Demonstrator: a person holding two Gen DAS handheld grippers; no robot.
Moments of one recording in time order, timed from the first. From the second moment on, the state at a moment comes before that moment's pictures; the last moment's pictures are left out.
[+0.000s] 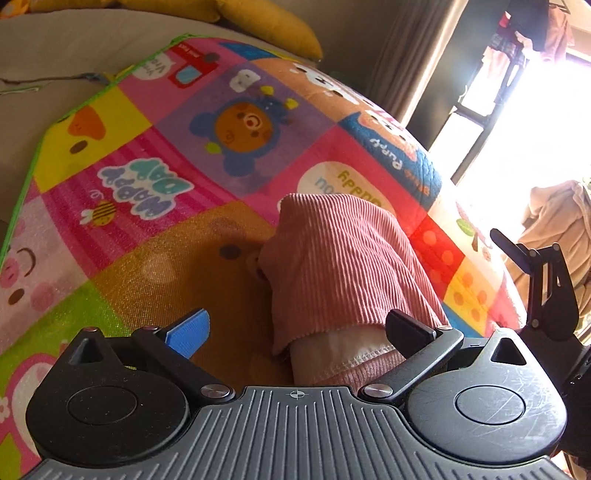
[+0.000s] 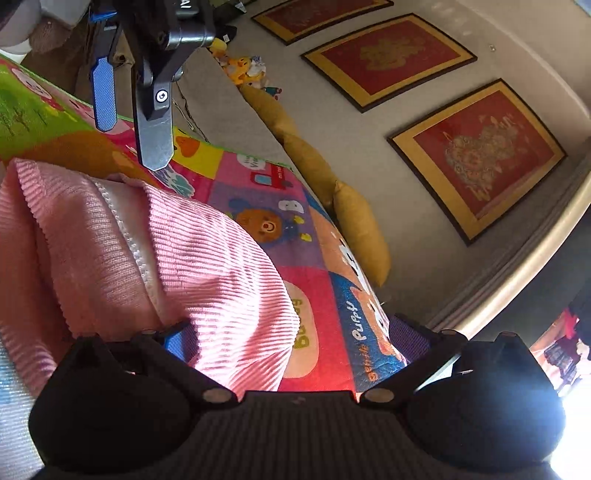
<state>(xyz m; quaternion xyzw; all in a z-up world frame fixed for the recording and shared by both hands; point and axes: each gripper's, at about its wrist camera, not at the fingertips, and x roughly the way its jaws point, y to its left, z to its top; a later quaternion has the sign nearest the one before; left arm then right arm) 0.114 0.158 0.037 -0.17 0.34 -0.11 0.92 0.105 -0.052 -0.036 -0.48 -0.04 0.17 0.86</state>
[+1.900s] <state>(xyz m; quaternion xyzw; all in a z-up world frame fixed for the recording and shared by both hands) 0.118 0.116 0.022 -0.06 0.35 -0.10 0.93 0.160 -0.061 -0.019 -0.31 0.20 0.30 0.88</state>
